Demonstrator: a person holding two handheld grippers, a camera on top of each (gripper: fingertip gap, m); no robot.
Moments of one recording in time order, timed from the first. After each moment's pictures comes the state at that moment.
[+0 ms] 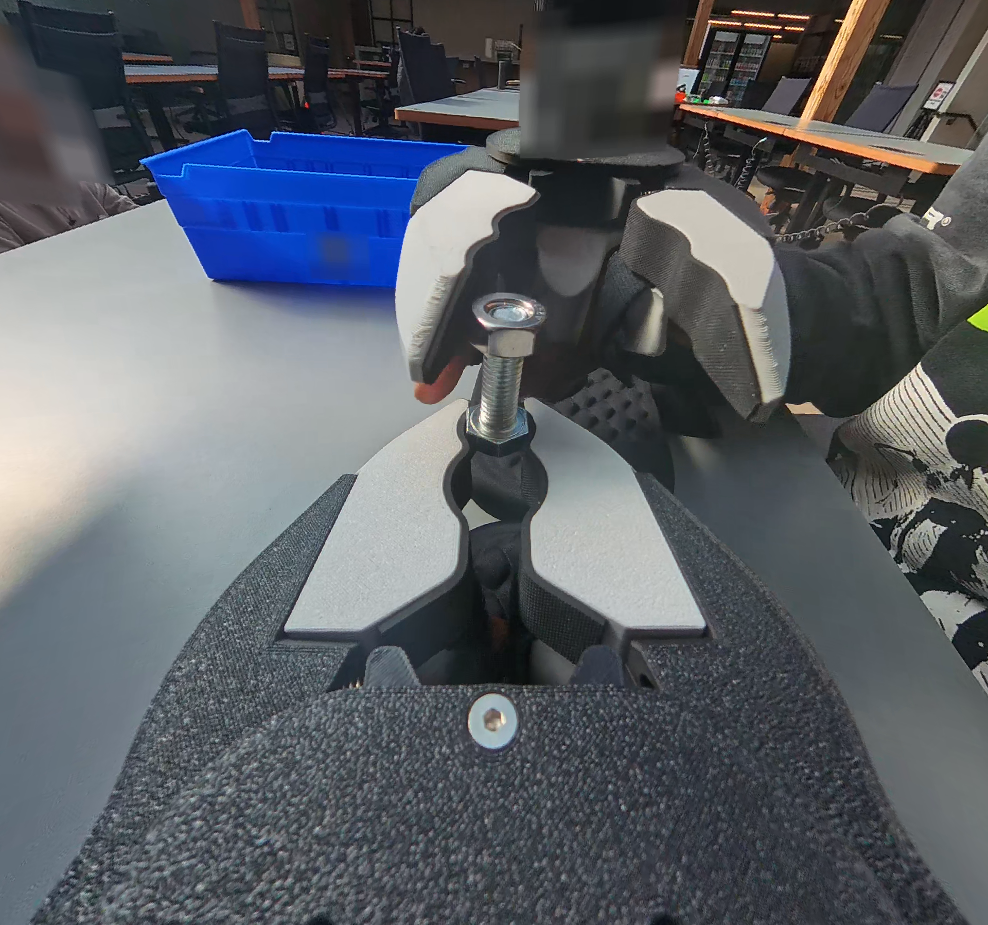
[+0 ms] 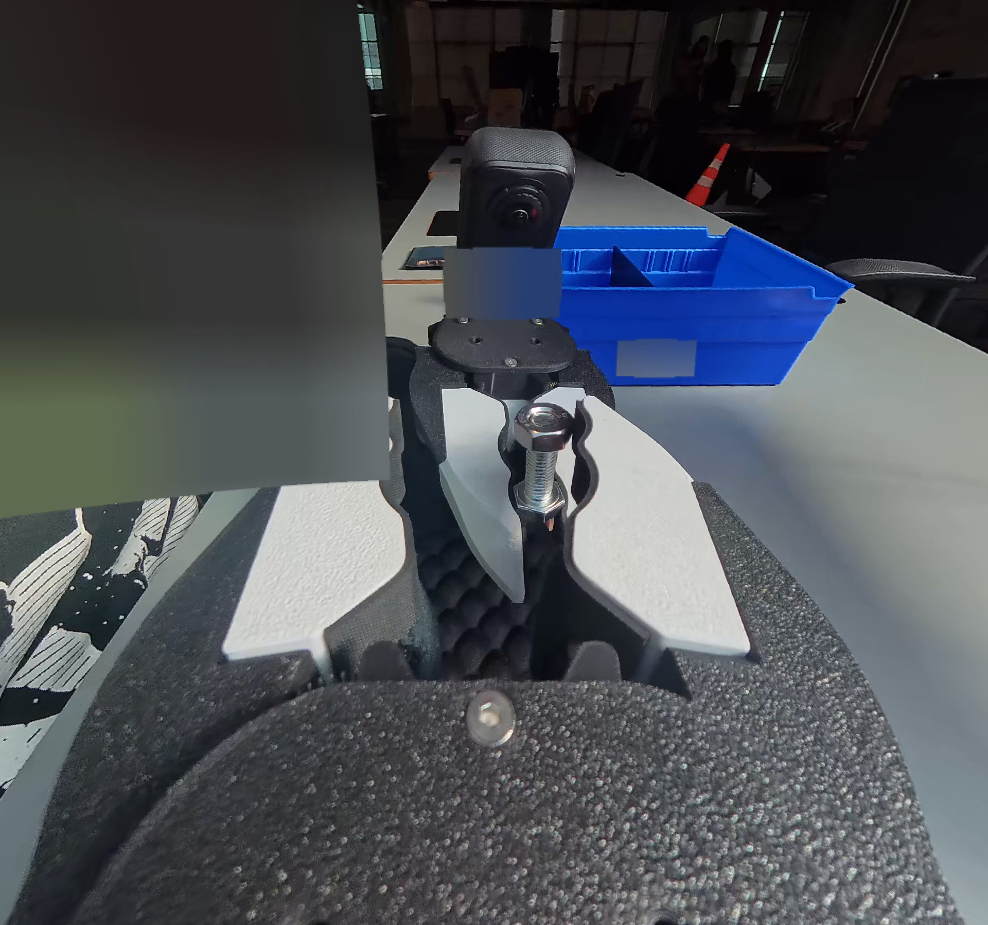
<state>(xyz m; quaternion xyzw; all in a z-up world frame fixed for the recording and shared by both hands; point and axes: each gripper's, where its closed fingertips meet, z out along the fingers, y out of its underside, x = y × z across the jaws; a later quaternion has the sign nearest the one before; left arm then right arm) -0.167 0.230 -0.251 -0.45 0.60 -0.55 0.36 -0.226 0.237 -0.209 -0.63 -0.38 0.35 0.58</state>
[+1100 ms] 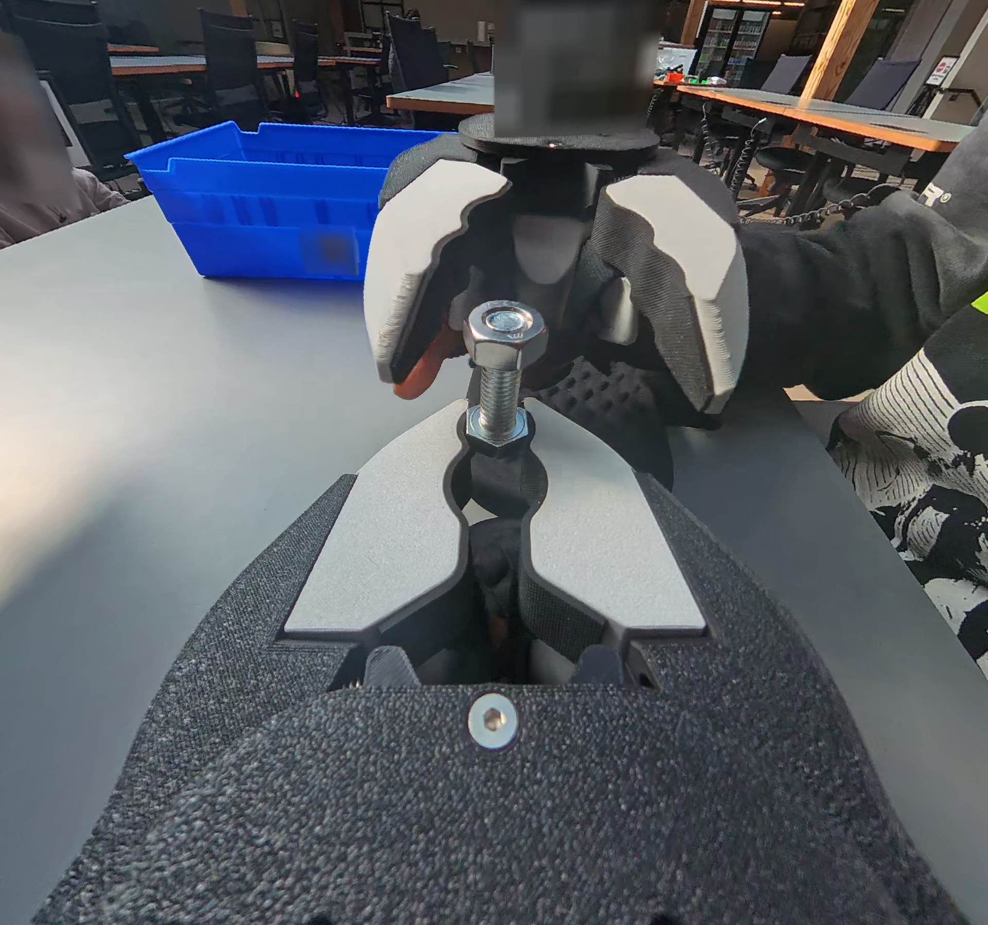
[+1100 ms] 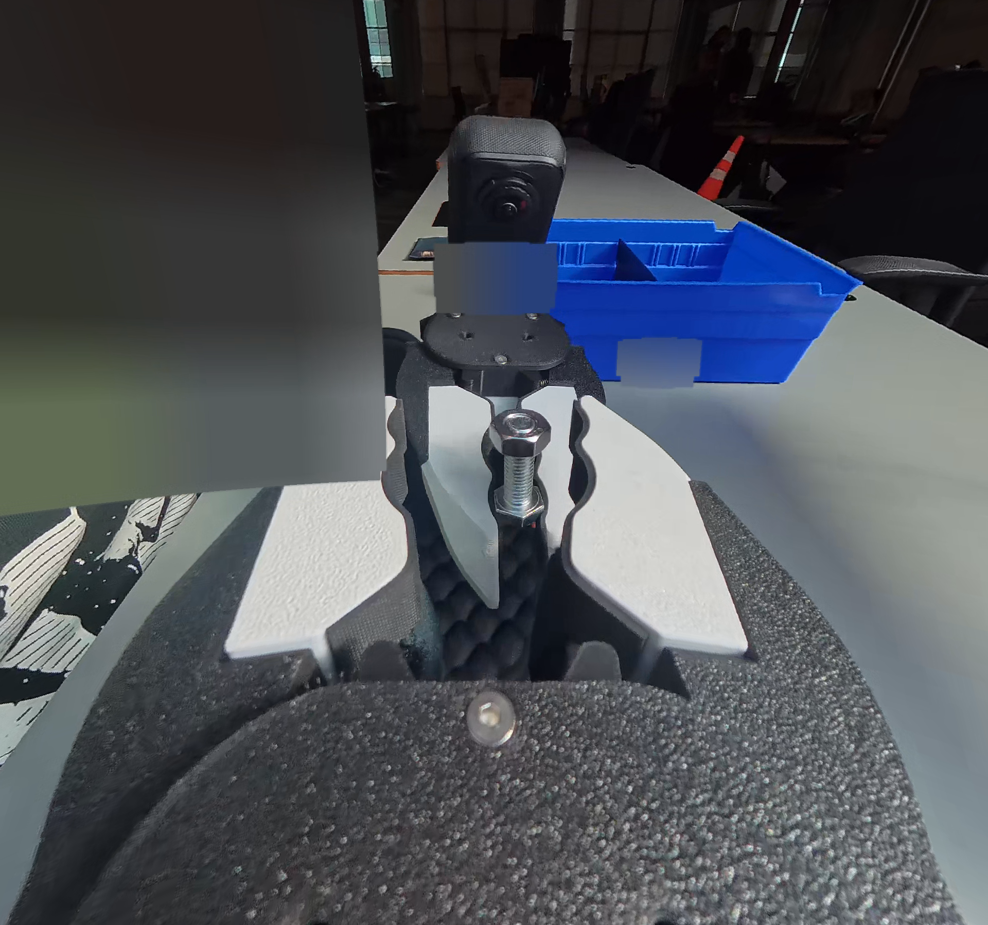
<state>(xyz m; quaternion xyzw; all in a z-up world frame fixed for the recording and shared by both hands) -0.167 0.227 -0.254 -0.44 0.61 -0.55 0.35 -0.224 0.241 -0.211 -0.63 -0.40 0.35 0.57</state>
